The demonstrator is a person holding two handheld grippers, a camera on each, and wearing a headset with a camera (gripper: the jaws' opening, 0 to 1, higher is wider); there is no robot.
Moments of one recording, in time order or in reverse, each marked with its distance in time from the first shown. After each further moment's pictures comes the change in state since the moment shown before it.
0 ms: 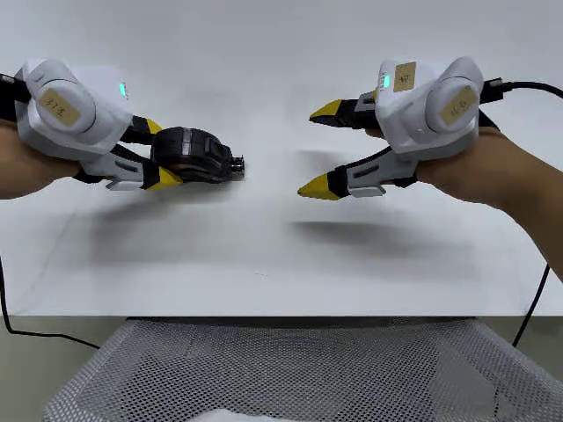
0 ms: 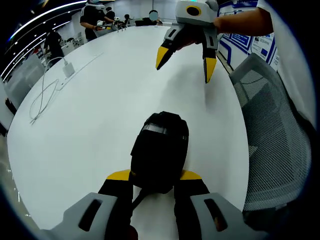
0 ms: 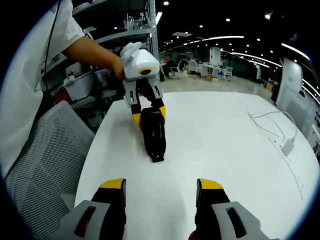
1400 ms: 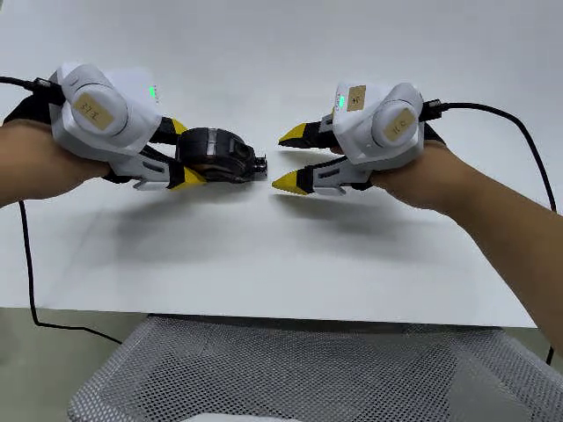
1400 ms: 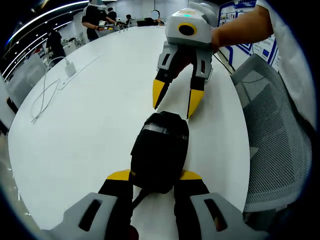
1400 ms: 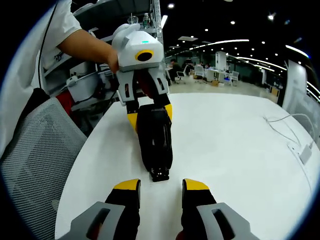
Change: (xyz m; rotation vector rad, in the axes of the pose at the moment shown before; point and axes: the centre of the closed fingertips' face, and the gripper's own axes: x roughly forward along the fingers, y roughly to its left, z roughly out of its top) left arm 0.001 0.002 -0.001 -0.007 -0.004 0.012; right arm 0.069 0.003 0.008 -0.025 -0.047 0.052
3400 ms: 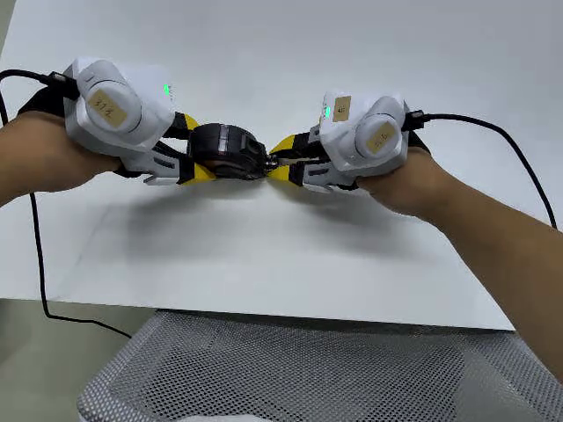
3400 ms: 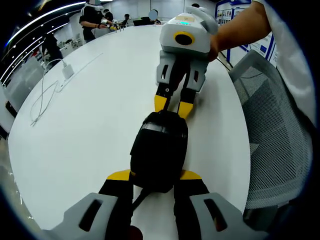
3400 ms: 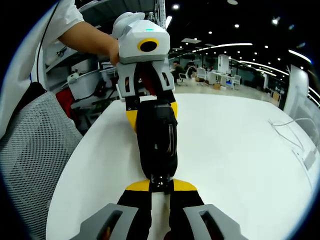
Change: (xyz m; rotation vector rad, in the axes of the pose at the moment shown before) left arm 0.000 -0.001 -0.002 0.029 0.009 -0.006; right arm 0.024 -0.001 0.001 -0.030 -0.017 -0.003
